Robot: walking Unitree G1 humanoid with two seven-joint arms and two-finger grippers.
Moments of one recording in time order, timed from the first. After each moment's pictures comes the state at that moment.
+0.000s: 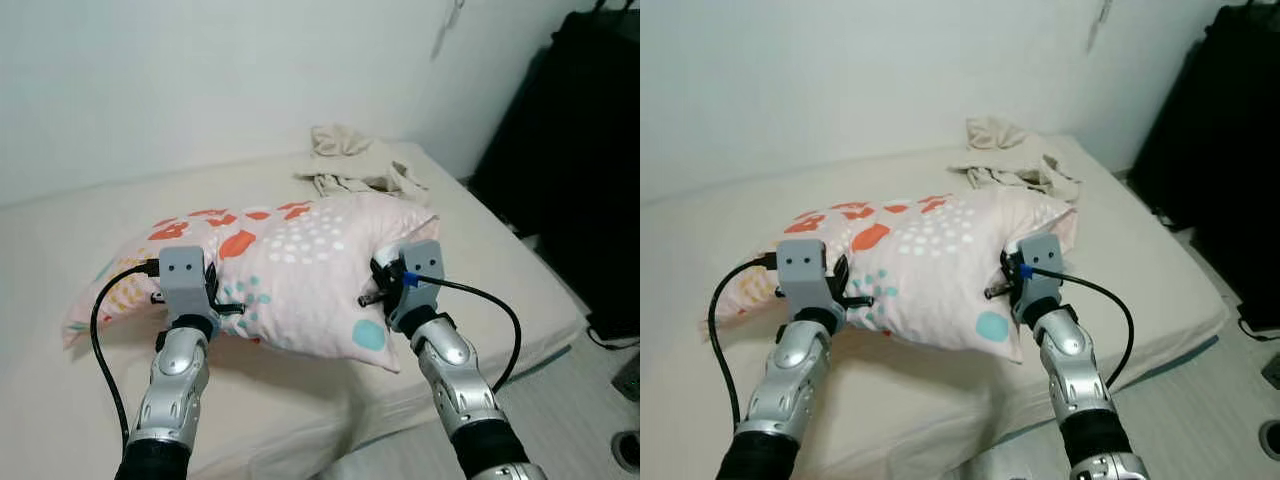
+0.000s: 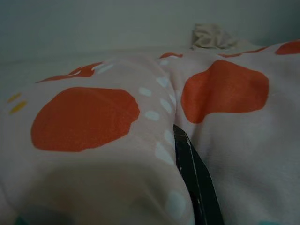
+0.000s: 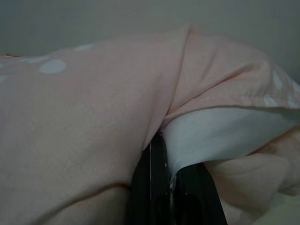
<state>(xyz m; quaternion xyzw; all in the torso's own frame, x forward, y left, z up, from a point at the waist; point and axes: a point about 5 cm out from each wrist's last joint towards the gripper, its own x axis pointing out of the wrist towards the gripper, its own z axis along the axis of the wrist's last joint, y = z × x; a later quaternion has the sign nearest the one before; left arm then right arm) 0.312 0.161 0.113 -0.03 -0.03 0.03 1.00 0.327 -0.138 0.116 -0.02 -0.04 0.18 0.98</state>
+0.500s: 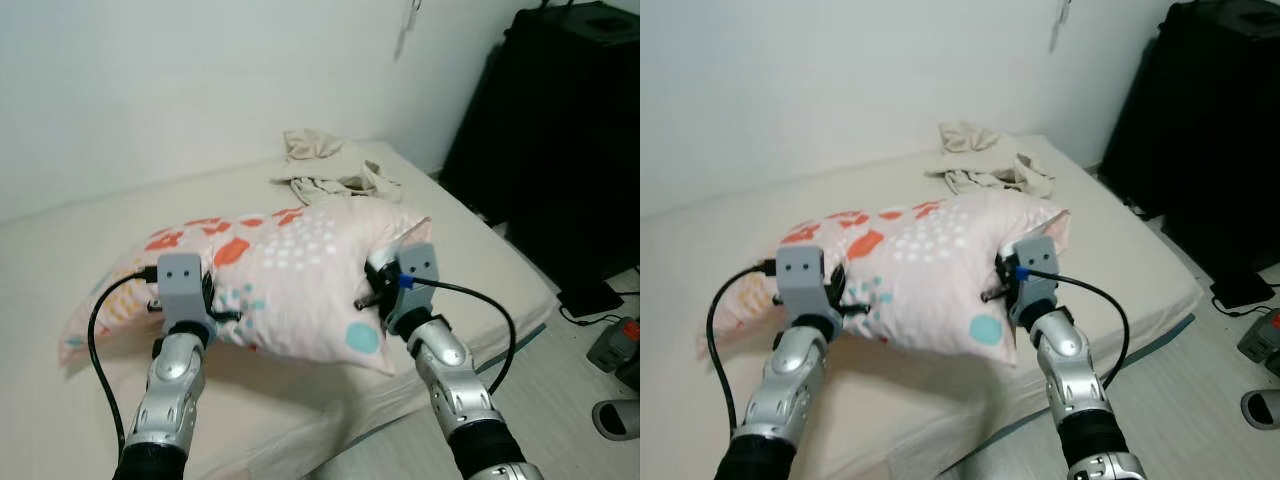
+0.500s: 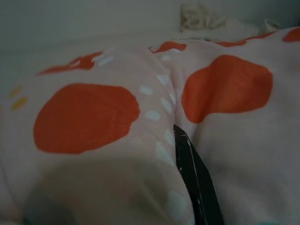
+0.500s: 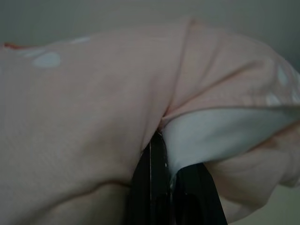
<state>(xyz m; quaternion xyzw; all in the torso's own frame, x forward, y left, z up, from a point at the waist) 0.305 0.172 0.086 -0.03 0.02 0.05 1.00 0.324 -0.133 0.092 -0.04 0.02 0.19 0.98</state>
